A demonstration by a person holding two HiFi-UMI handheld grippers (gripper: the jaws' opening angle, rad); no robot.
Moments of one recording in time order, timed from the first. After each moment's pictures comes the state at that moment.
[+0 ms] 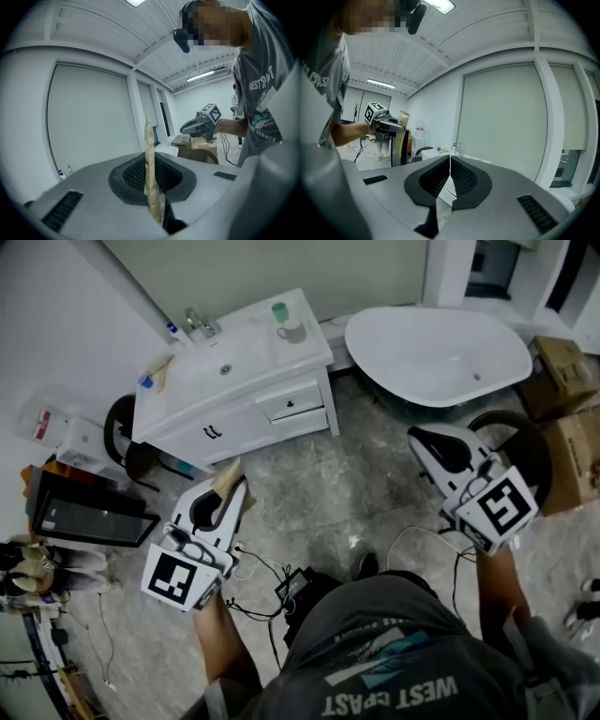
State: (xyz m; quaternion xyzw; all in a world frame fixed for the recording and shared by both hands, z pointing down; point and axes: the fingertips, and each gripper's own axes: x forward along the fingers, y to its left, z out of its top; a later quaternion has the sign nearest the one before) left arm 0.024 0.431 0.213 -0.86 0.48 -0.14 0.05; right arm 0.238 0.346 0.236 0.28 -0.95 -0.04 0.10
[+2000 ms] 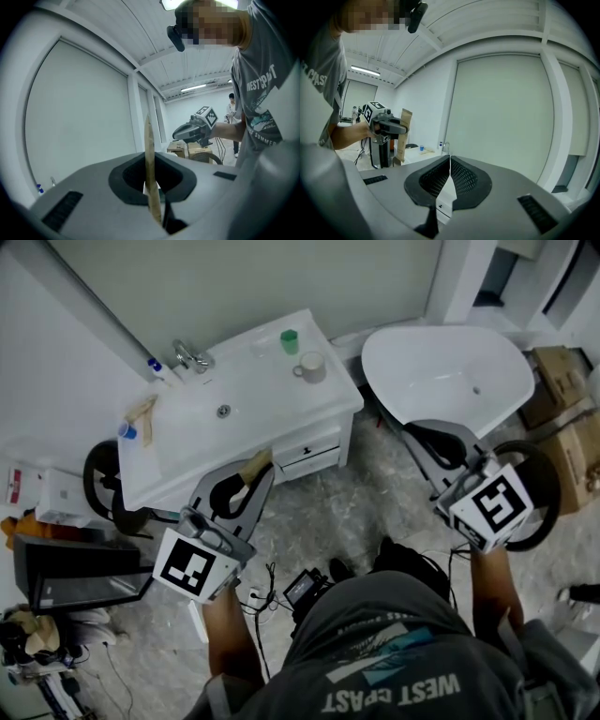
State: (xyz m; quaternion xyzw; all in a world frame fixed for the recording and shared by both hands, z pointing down) left arm -0.130 0.169 0.231 -0.91 0.39 -0.10 0.03; right arm 0.046 0.115 0.243 0.33 -0.93 -0.04 0.13
